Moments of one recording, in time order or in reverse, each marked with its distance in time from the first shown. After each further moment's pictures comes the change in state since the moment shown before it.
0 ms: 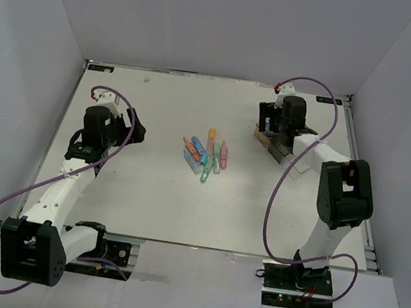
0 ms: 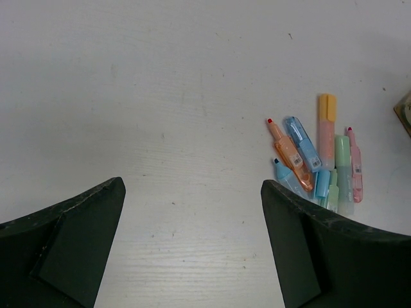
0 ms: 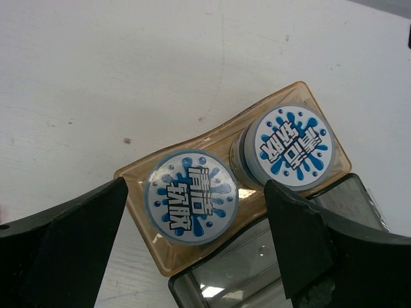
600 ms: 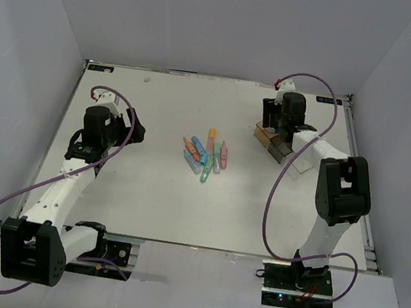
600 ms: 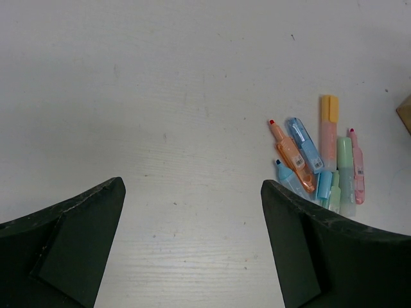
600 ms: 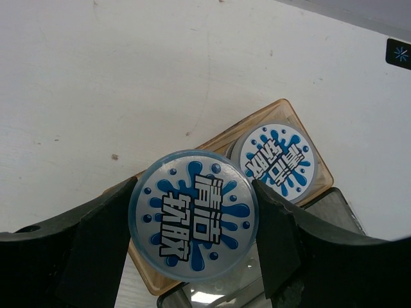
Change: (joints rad) left arm 0.000 0.000 0.000 0.000 -0.007 0.000; right arm -0.002 0.005 0.056 -0.022 0.040 -0.021
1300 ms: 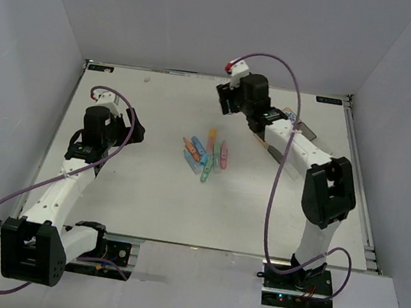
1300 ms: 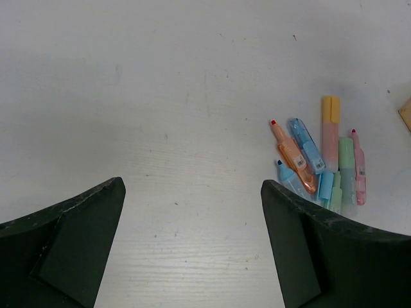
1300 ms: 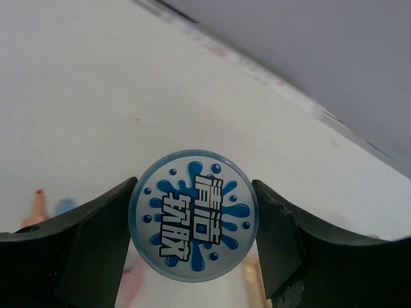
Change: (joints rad) left arm 0.000 0.000 0.000 -0.002 -0.006 0.000; right arm 0.315 0.065 0.301 -0.126 -0.105 -0.083
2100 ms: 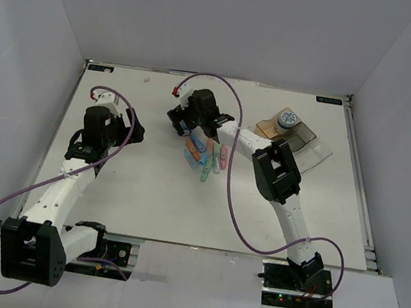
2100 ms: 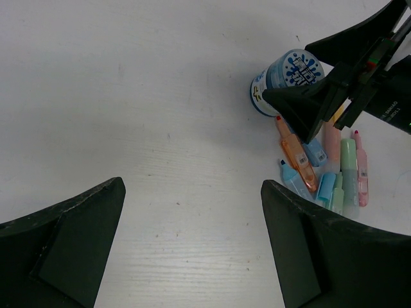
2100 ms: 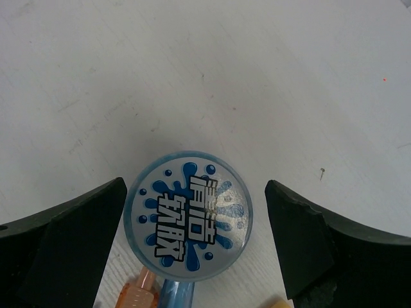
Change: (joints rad) left arm 0.000 0.000 0.000 -0.003 -0.008 0.000; right arm 0.151 0.460 0.343 -0.002 -0.139 -0.024
